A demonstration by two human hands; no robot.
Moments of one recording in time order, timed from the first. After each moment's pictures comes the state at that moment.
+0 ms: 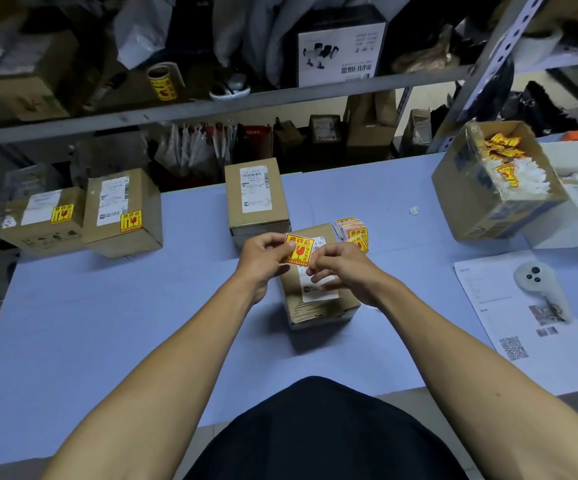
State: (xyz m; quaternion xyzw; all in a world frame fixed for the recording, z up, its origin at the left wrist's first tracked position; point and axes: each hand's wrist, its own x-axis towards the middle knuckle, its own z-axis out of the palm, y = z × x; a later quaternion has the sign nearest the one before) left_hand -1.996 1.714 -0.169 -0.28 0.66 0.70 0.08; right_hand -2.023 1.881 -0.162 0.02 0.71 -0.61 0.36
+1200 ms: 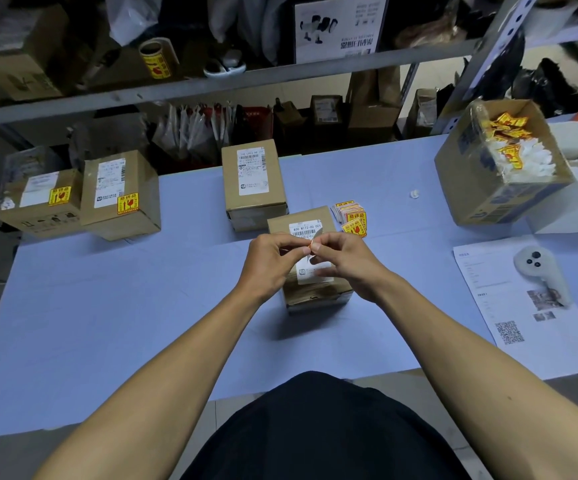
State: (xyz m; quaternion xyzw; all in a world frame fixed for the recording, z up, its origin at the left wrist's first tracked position) left_hand -1.964 1.734 -0.167 -0.09 0.82 0.56 0.00; right_hand -2.009 1.893 -0.176 -0.01 0.68 -0.66 0.32
